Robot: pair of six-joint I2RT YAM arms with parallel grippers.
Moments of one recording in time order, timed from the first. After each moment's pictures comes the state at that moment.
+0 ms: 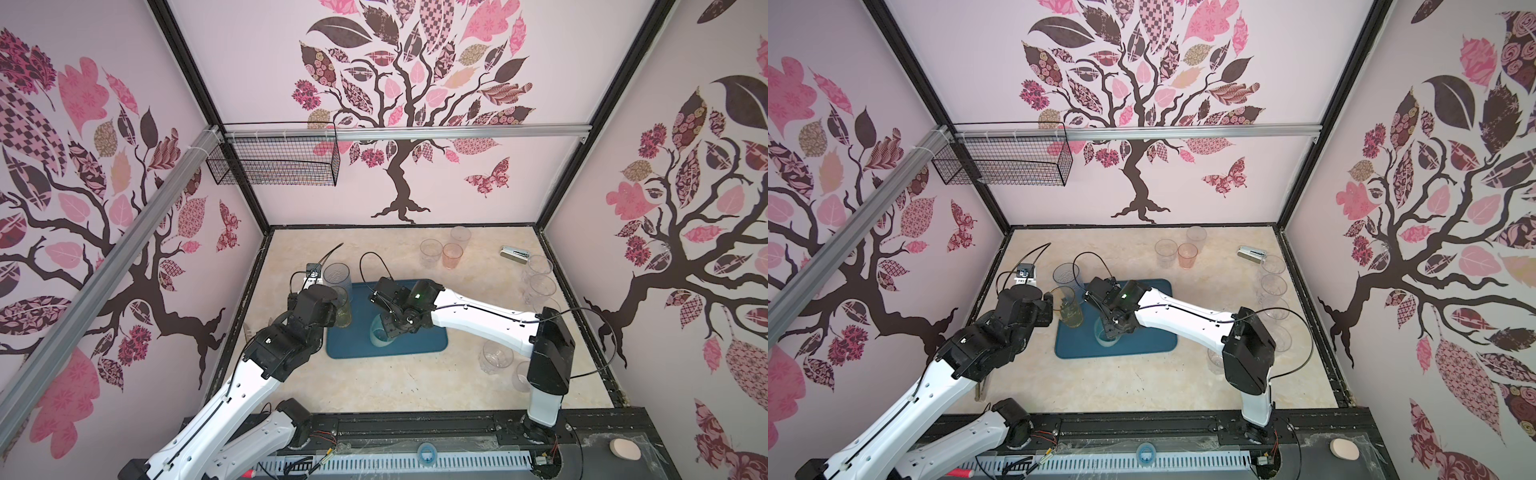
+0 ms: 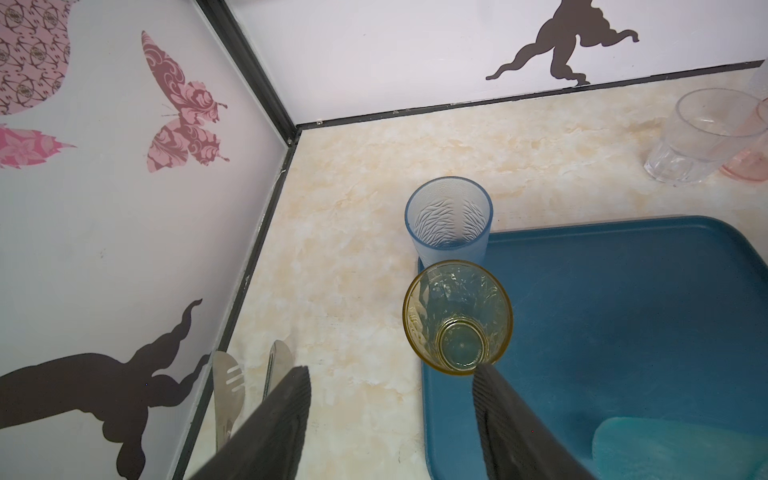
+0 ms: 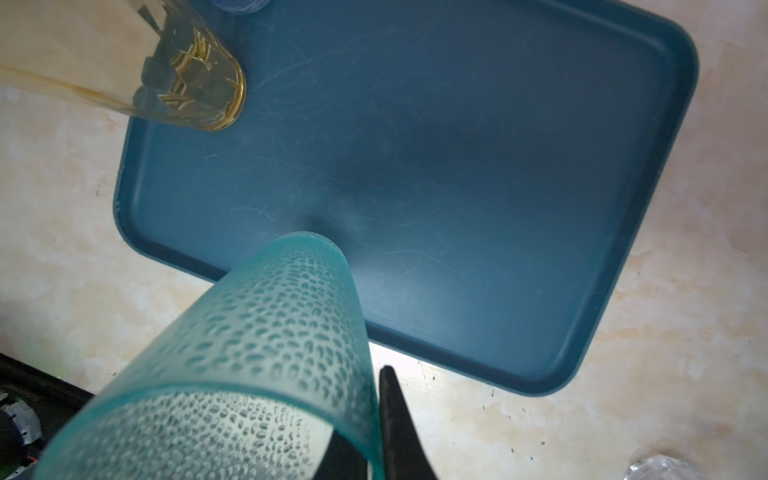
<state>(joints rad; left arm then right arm) -0.62 0.86 0.98 -0.82 -0.68 -0.25 1.05 1.87 1.65 -0.99 0.19 0.64</state>
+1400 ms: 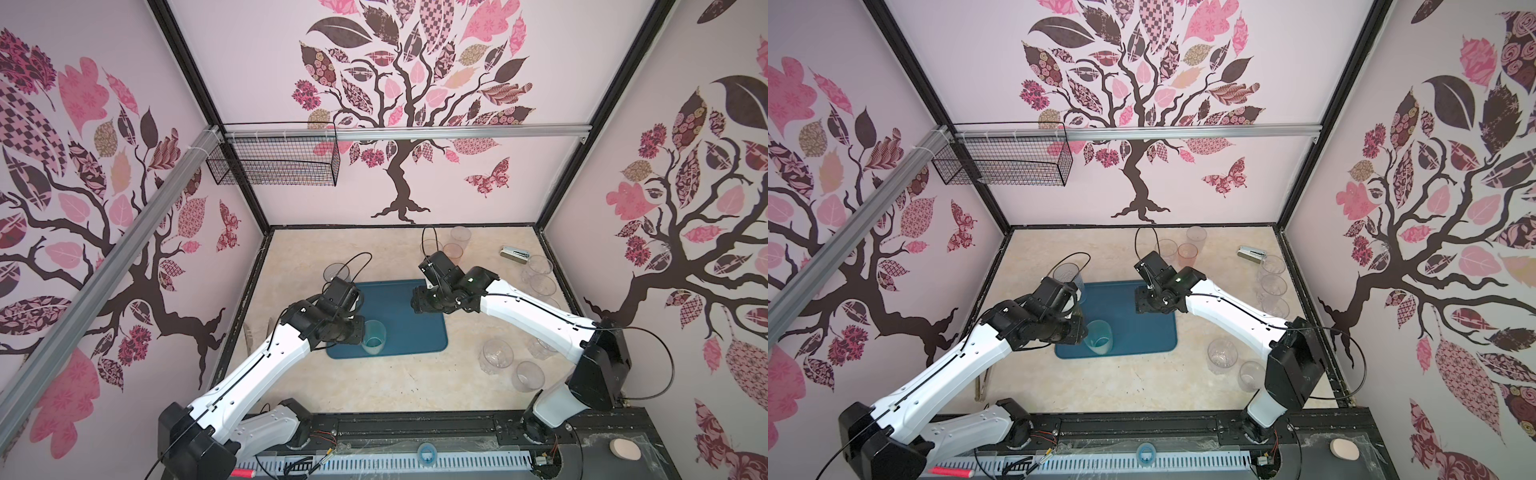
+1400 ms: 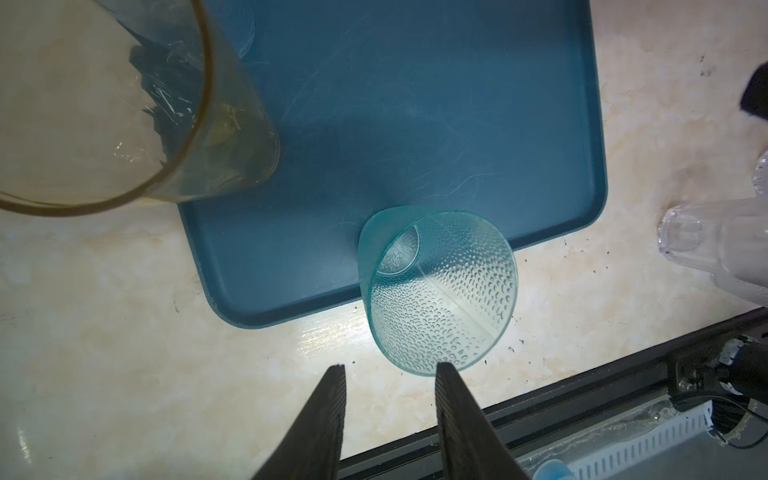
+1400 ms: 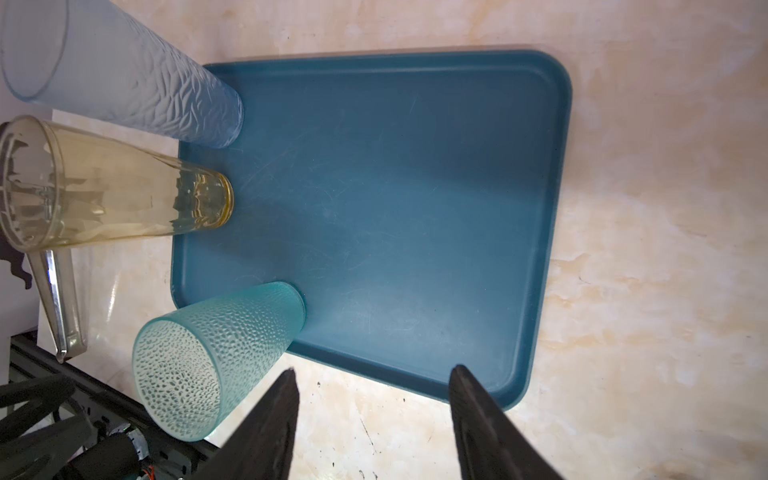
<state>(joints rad) -0.60 1.14 1.01 -1.02 0.04 -0.46 0.78 1.59 1.34 -0.77 0.00 0.65</state>
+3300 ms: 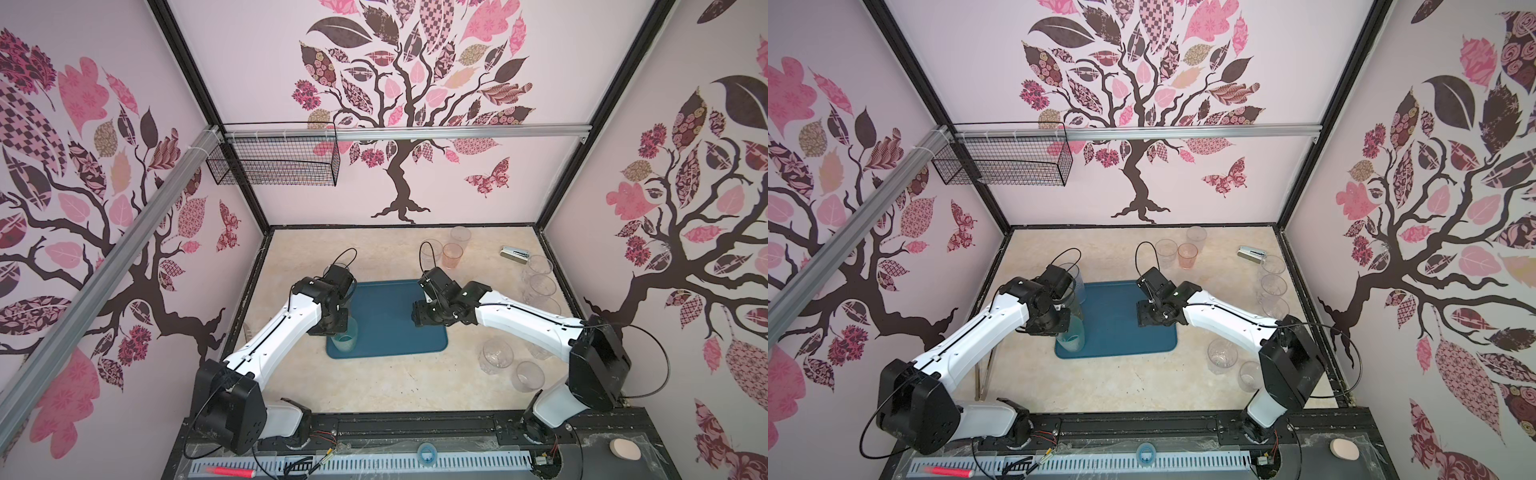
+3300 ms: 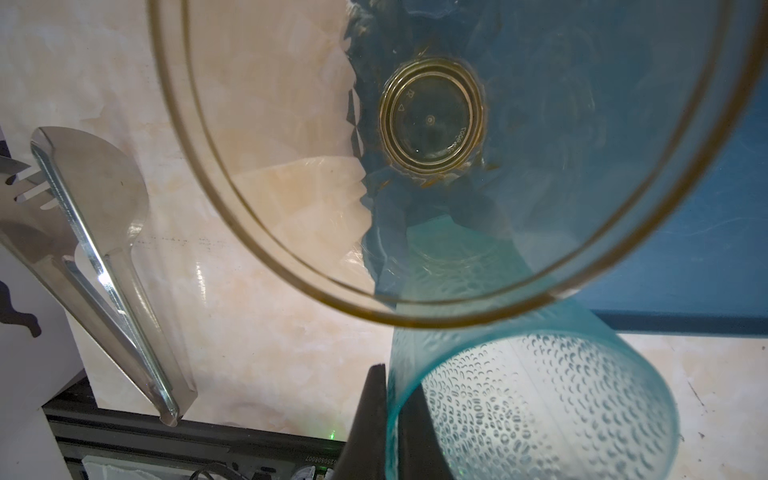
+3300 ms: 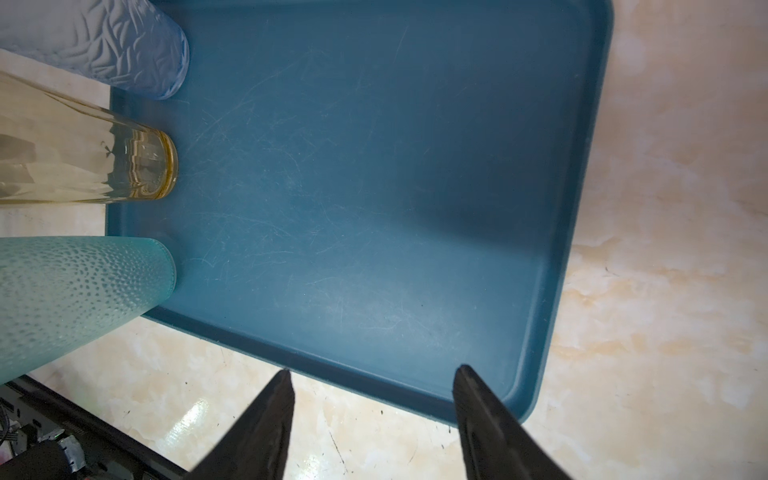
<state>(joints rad) -0.41 1.36 1.10 -1.18 -0.17 -0.37 0.78 1.59 1.18 -0.65 0.01 0.63</state>
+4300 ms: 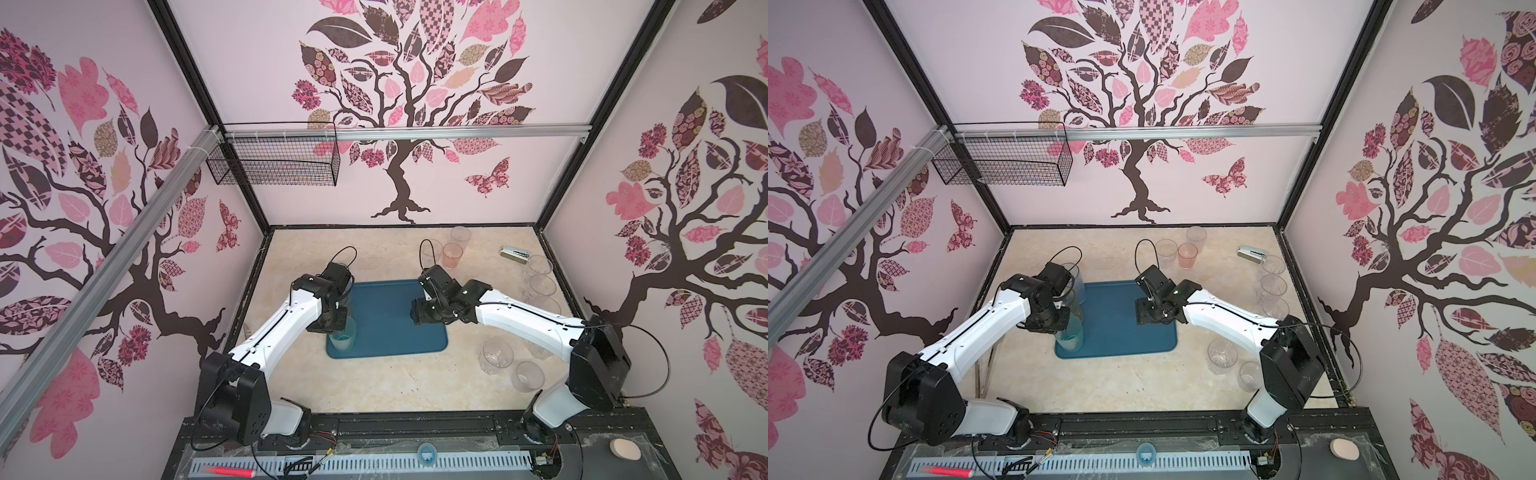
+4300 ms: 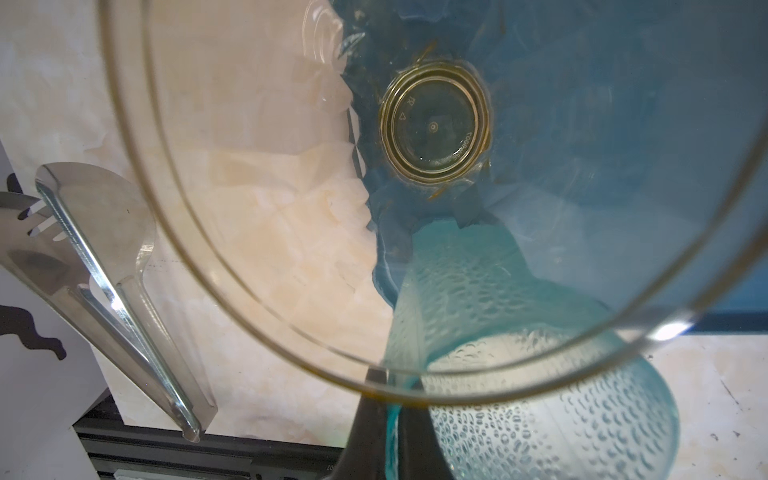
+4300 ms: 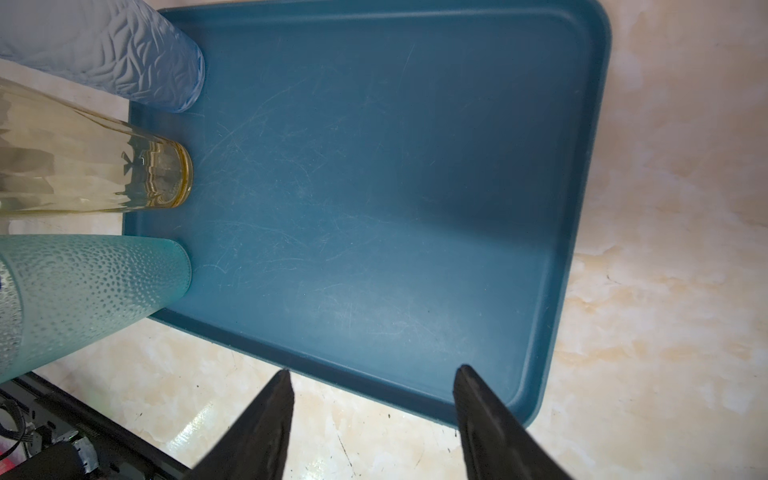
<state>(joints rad) -0.36 1.40 1.11 -1.17 -0.16 -0.28 0.78 1.59 1.21 -0.65 0.01 0.63</state>
